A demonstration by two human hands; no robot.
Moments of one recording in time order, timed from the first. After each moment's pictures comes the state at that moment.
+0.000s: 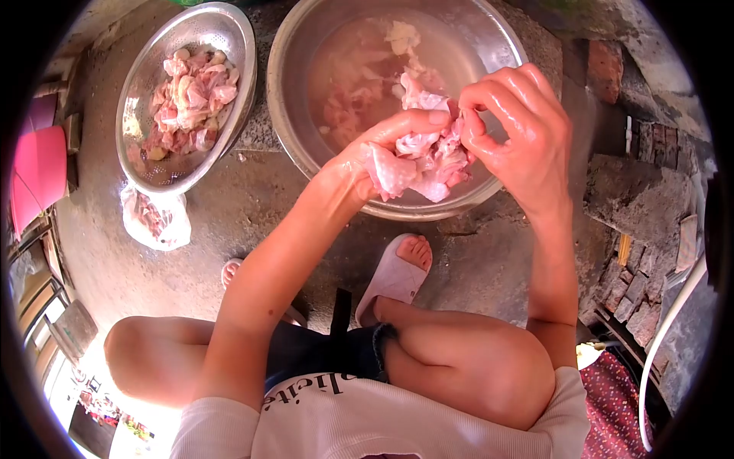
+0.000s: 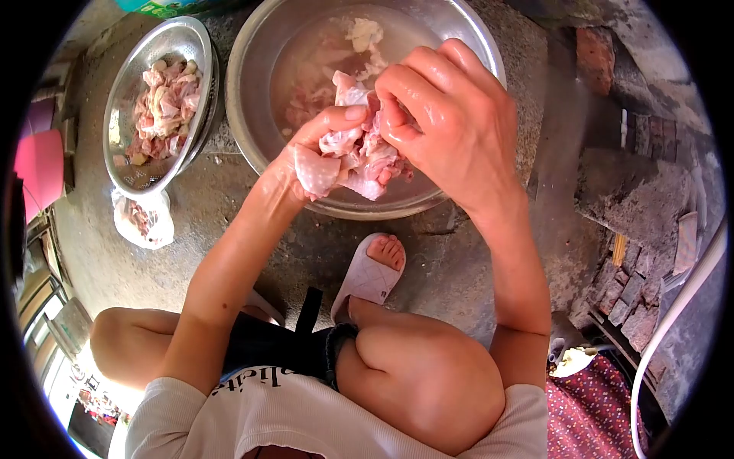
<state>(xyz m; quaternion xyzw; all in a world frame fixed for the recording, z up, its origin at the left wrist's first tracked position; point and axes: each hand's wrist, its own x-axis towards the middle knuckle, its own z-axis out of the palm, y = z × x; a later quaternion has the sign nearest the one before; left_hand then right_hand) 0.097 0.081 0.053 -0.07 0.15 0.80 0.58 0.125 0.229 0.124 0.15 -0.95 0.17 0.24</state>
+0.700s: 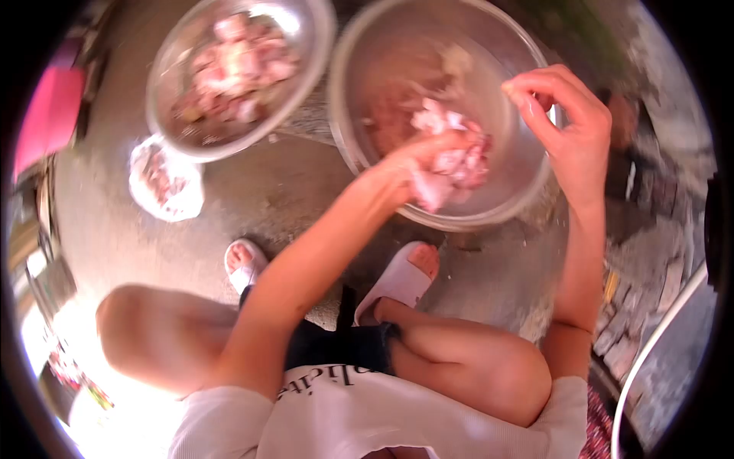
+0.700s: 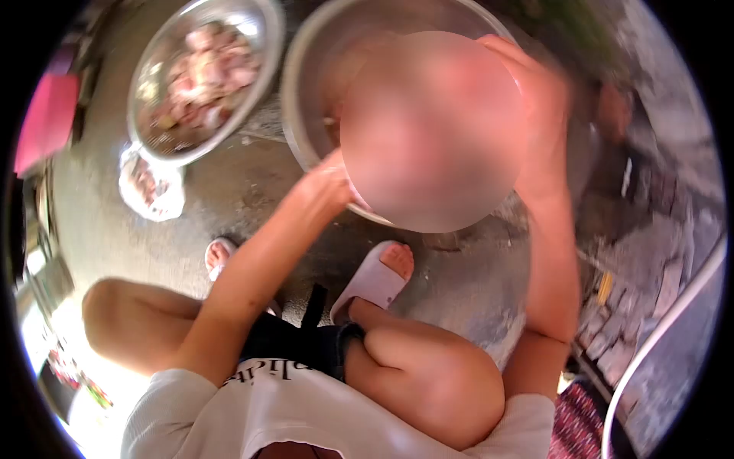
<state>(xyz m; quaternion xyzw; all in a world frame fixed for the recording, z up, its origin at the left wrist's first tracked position) 0.101 0.069 0.030 -0.13 0.10 0.84 0.51 0.087 0.206 0.159 0.14 -0.92 0.37 0.09</state>
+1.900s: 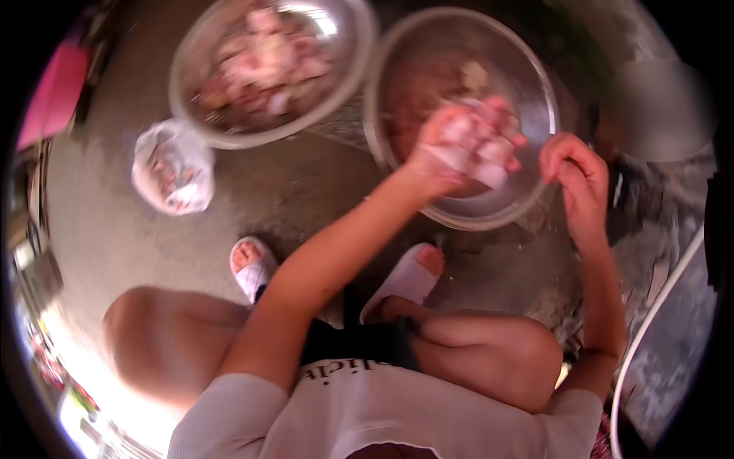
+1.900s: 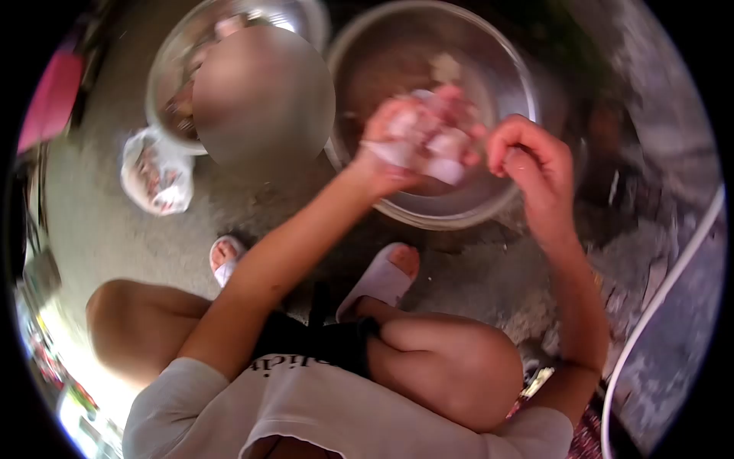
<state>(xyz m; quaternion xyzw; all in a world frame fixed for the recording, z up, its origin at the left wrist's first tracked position) 0.093 0.074 0.028 0.03 -0.18 0.87 0.45 0.128 0.204 0.175 0.05 -0.82 0.56 -0.10</state>
